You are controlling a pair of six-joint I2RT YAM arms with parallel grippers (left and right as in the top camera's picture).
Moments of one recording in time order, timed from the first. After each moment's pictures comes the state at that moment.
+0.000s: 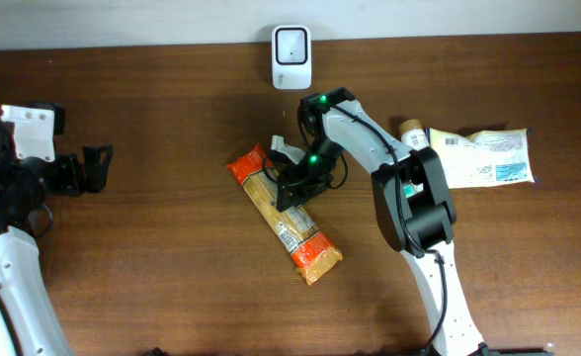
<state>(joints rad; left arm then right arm) 0.54 1.35 1.30 -0.78 0.57 0.45 0.43 2.49 2.03 -1.40 -0.73 -0.39</state>
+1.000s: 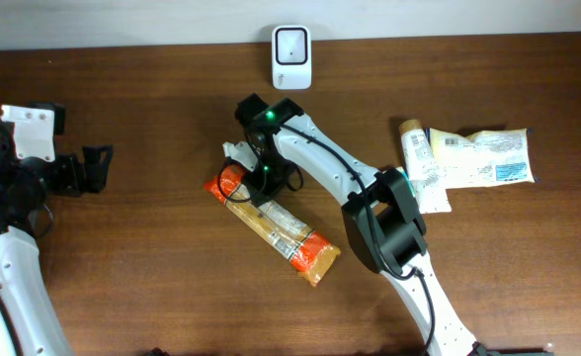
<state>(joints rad) 0.54 1.35 1.30 -0.78 0.57 0.45 0.64 2.50 2.19 -1.26 -0.38 -0.27</state>
